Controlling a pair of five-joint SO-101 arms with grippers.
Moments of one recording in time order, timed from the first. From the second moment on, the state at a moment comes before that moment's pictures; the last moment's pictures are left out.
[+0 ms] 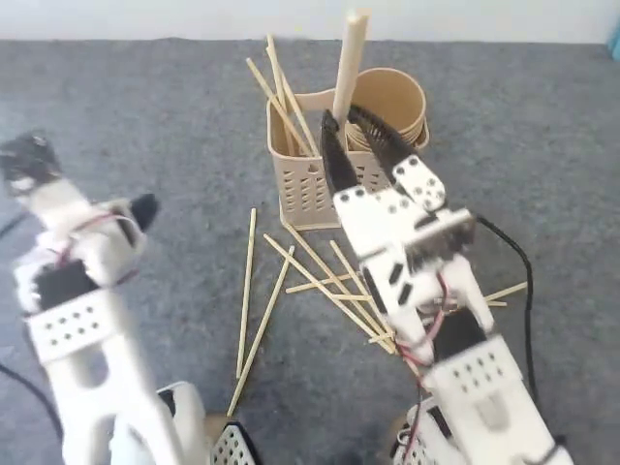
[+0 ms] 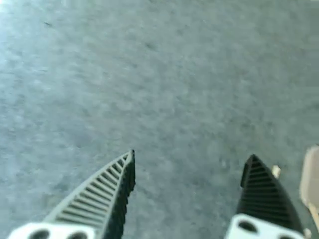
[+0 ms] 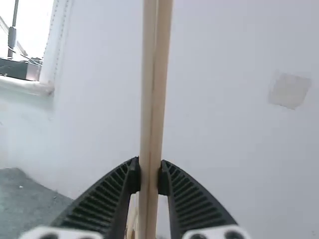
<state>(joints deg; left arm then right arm) -28.7 -45.2 48.7 58.2 8.2 -29.2 -57.8 58.7 -8.9 8.6</state>
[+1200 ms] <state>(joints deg) -7.8 -65.2 78.5 42.7 8.2 -25.8 -28.8 50.5 -12.7 -0.7</state>
